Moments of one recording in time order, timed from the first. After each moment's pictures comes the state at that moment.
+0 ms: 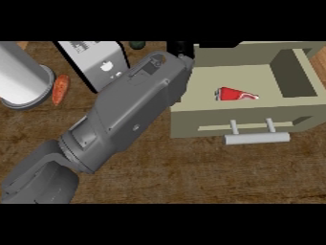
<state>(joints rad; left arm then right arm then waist) -1.42 0.00 -0.59 -0.48 1.02 0.78 -0.28 0.16 -0.11 -0.55 -2.41 -0.09 0.51 0.11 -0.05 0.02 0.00</state>
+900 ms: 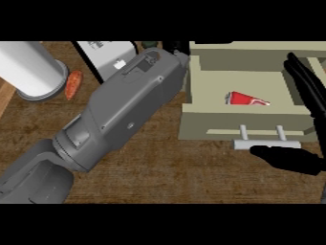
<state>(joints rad) -1.41 0.02 -0.57 -0.51 1.01 0.78 -0.23 -0.21 -0.11 -0.09 -2.03 0.74 0.28 0.00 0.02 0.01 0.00</state>
